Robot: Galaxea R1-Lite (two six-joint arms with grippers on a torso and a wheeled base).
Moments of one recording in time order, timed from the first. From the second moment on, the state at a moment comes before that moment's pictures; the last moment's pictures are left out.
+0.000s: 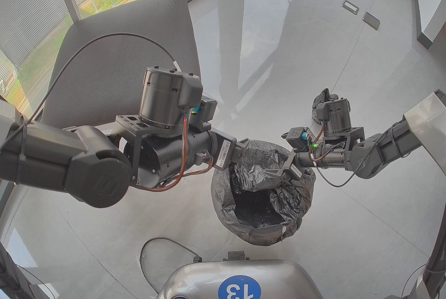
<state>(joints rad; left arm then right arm) -0.73 1.83 -1.15 -0.29 0.23 0.10 0.40 2.12 -1.15 -0.42 0.25 -0.64</state>
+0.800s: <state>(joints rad) -0.73 1.83 -1.15 -0.29 0.23 0.10 0.45 2.14 -1.13 -0.34 0.17 -0.59</state>
